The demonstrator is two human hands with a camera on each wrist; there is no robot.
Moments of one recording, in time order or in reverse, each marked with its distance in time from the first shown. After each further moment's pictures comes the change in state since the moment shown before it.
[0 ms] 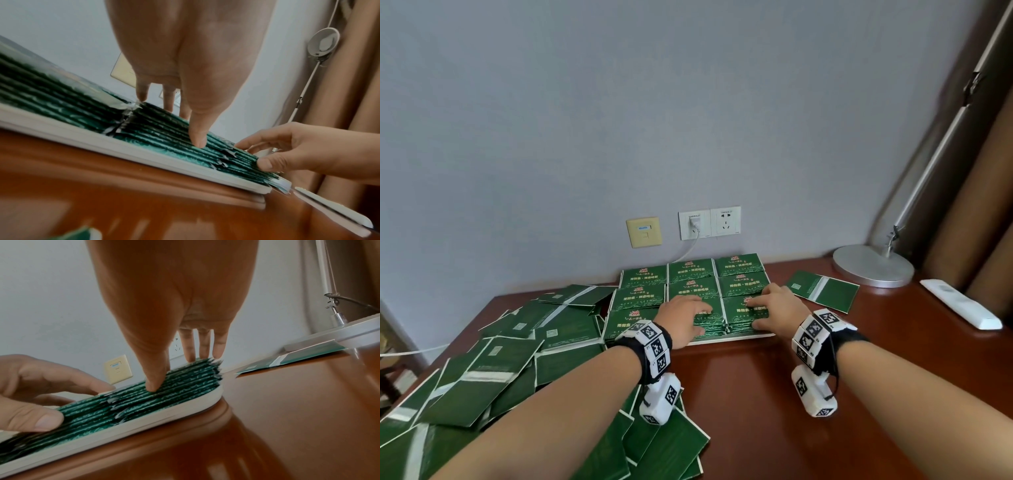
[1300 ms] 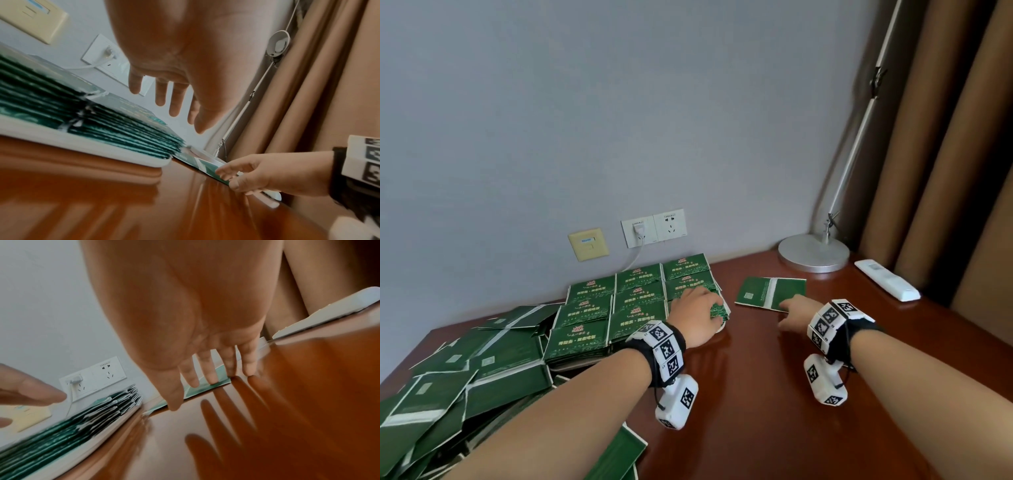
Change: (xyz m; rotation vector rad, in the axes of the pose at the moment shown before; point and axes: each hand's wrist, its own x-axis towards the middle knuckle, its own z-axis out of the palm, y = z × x) left_hand 0.039 0.131 0.020 -0.074 0.071 0.099; right_hand -0.055 0.129 -0.026 -0.030 -0.212 0.349
